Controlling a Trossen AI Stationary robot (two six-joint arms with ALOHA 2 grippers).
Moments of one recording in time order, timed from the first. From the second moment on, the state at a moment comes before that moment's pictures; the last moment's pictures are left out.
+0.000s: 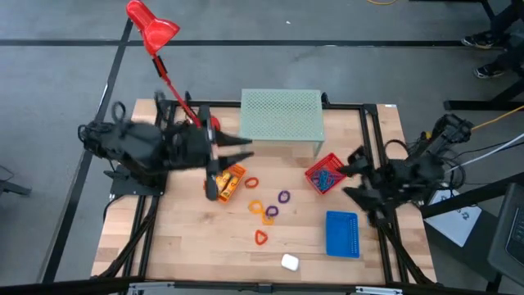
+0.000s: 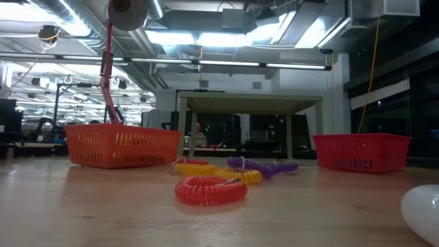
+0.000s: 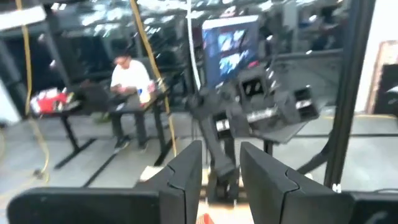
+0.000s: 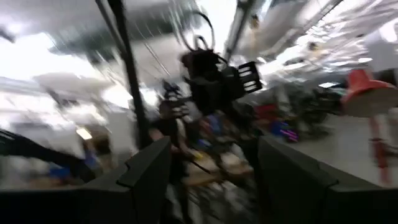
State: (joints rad) left arm -0.48 1.51 2.10 -0.57 -0.67 0.07; right arm 0.76 1.04 0.89 0.72 0.68 -0.10
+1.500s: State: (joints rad) left arm -0.65 0.99 0.43 0.51 -0.63 -0.58; right arm 0.34 1.62 1.36 -0.45 0.35 0.73
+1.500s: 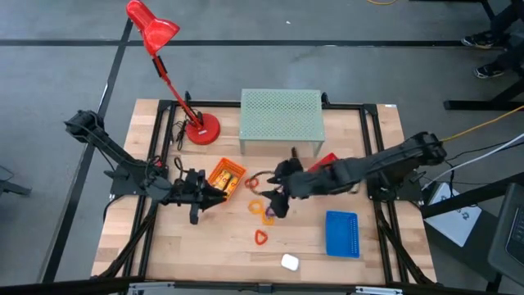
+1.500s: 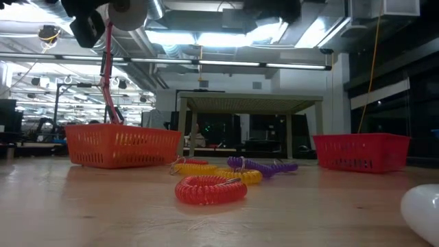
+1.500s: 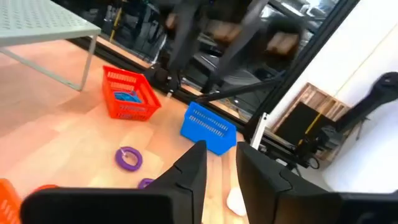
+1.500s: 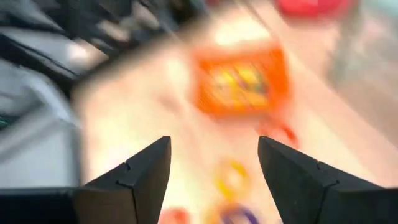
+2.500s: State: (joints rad) left arm -0.94 0.99 0.17 0.66 -0.86 -0.89; right arm 0.38 1.85 1.37 -0.63 0.08 0.77
